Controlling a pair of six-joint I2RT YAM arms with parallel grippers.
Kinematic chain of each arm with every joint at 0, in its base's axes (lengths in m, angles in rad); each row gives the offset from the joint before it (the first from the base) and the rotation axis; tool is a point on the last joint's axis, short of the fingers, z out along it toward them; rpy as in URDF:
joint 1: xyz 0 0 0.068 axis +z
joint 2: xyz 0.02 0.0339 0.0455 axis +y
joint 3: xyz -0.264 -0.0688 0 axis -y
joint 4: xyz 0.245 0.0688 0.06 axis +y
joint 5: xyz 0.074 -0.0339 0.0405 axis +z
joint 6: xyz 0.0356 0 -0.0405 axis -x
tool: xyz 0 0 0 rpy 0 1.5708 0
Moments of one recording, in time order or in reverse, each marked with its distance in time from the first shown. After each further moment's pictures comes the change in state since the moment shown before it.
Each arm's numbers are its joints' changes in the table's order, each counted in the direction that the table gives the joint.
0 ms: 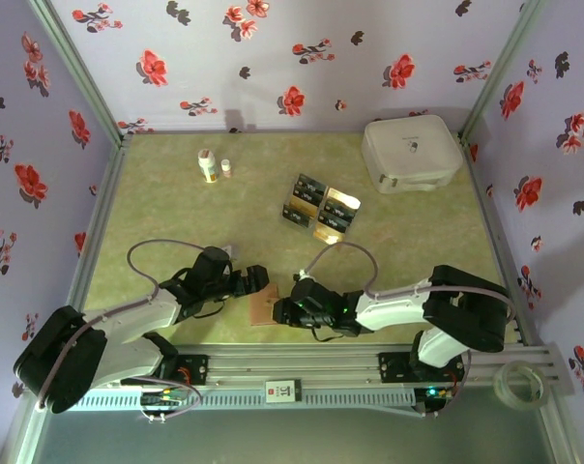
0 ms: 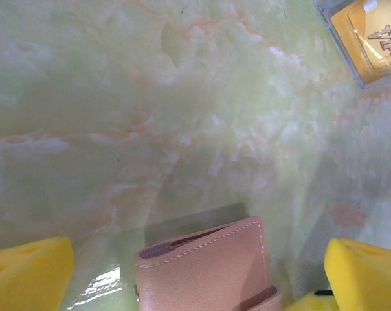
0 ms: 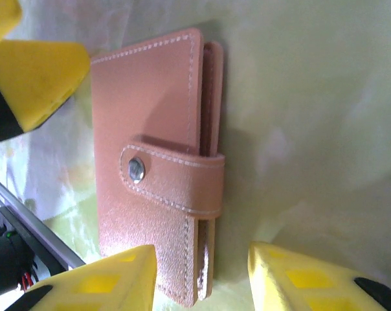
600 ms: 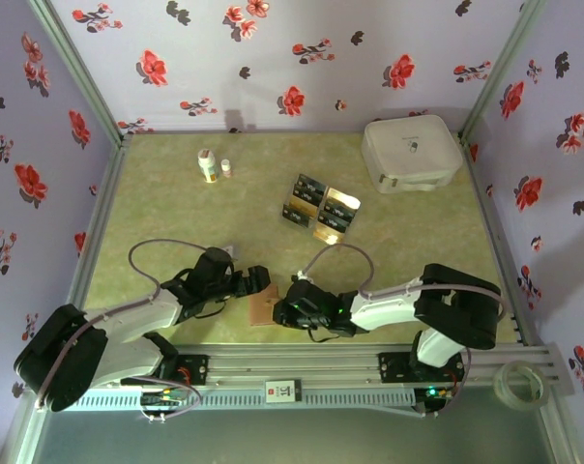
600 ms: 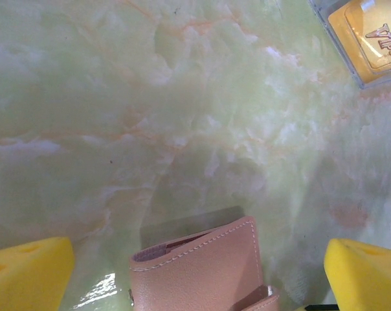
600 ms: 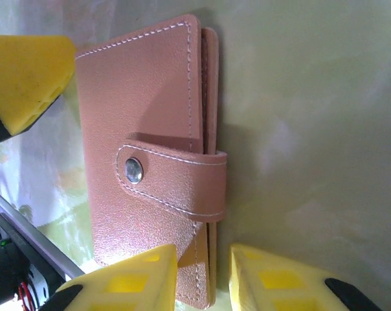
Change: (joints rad) left arm -0.021 0.009 0.000 -0.016 0.026 0.002; right arm 0.009 0.058 0.027 -0.029 -0.011 -0.052
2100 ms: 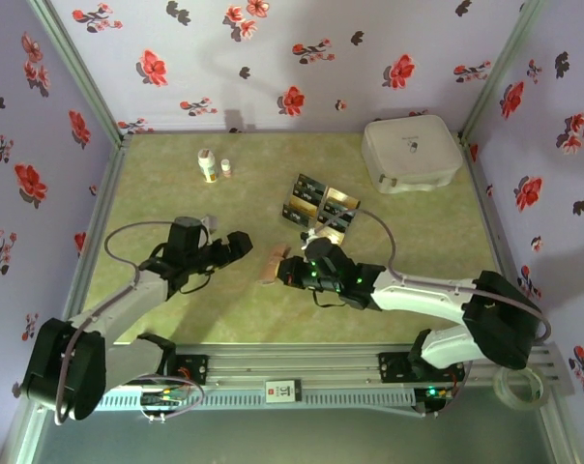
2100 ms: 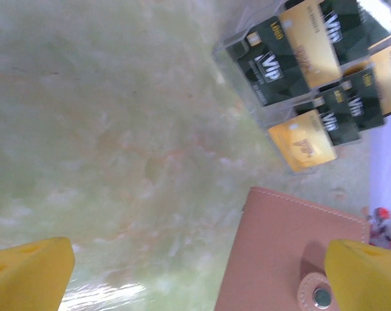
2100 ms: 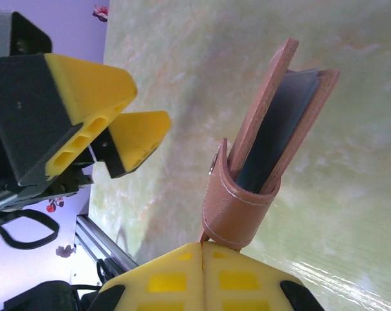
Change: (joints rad) left arm 0.326 -0.013 0.180 0.119 -0.241 -0.029; right arm -0.222 -0.231 0.140 0.136 0.077 0.168
